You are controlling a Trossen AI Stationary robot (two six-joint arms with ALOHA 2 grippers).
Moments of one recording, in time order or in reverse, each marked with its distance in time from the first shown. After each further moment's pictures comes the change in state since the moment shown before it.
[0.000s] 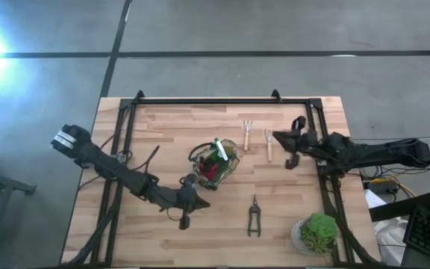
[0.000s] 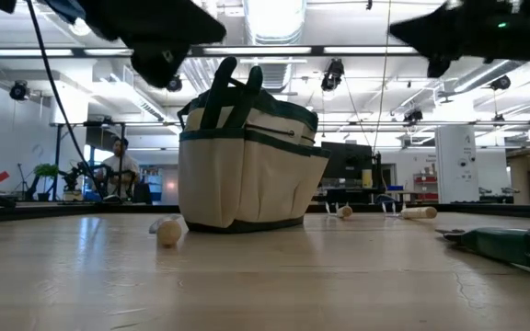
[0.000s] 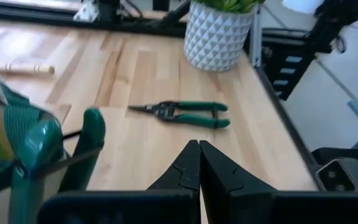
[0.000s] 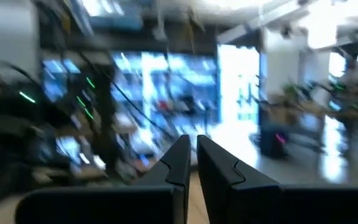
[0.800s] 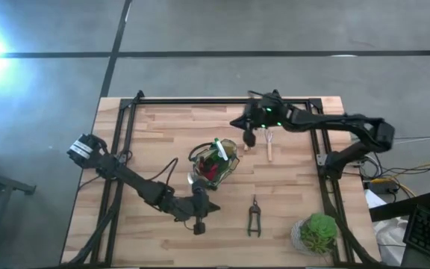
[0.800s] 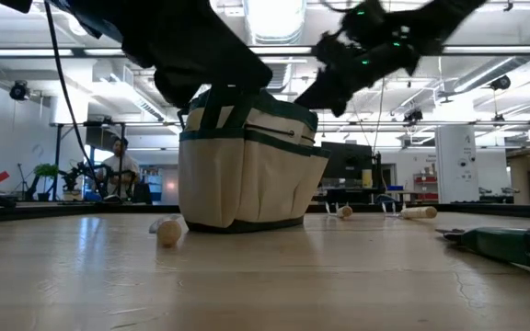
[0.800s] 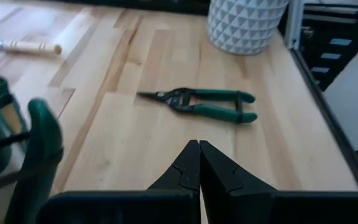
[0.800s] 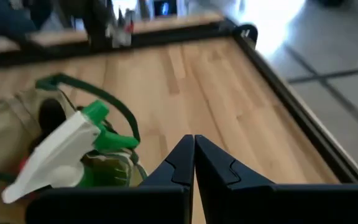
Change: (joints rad) left arm -0.012 0.213 0.167 -0.066 -0.103 -0.052; right arm -0.357 0.807 0.744 -0.651 -0.492 -0.023
